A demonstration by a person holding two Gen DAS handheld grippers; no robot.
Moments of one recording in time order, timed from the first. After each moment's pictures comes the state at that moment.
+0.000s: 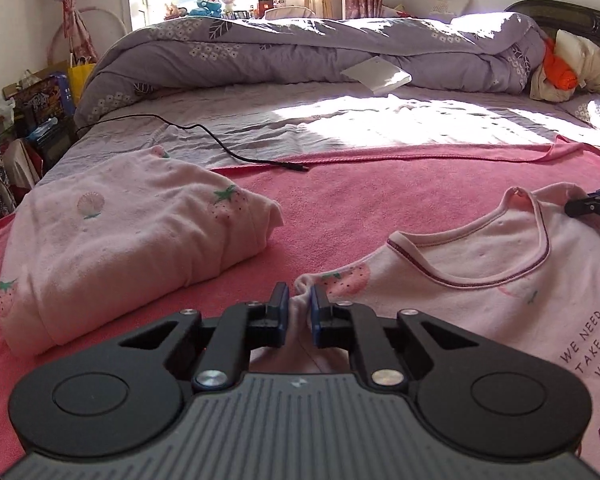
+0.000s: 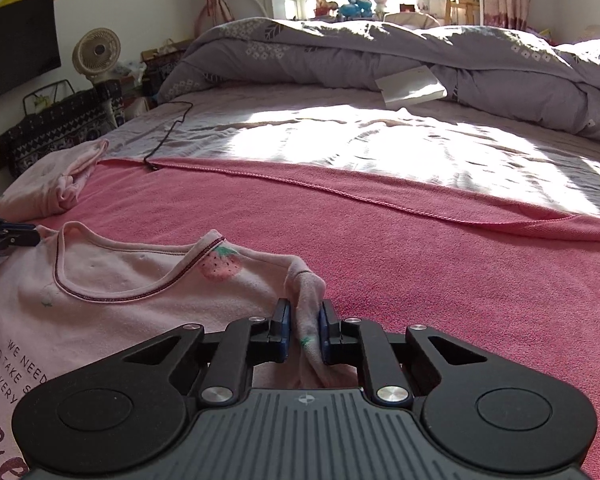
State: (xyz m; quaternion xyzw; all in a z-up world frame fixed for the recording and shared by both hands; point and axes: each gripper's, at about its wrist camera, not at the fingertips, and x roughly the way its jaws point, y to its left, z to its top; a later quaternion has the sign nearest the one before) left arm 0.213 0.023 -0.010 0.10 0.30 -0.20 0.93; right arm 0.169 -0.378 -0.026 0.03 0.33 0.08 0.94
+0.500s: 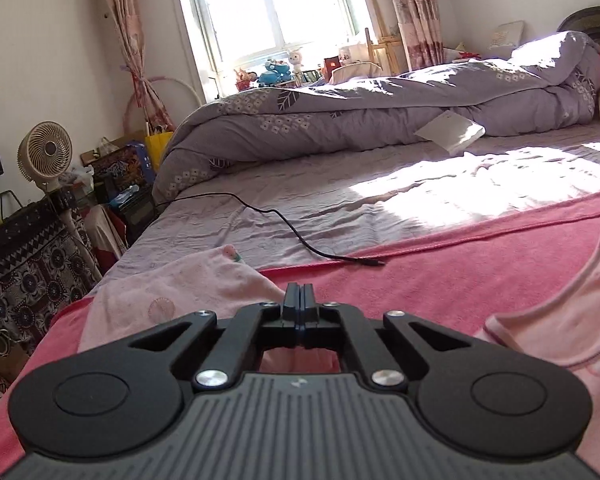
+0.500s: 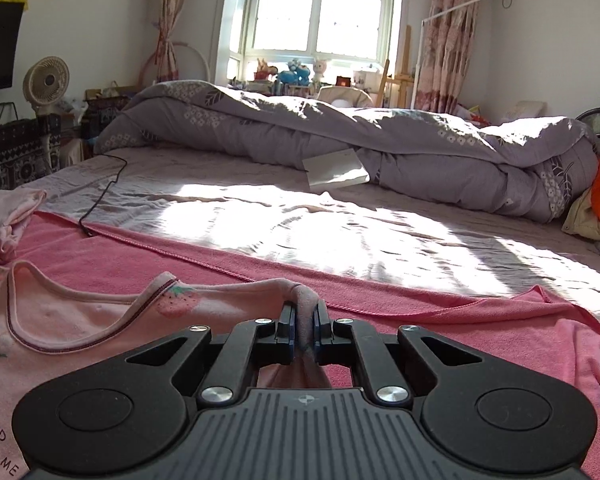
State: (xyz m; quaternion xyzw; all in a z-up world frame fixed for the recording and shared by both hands) left arm 0.252 -0.002 0.019 0.09 0.25 -0.12 0.96; right arm 0.170 -0.370 0.007 -0.04 0.24 -0.04 0.97
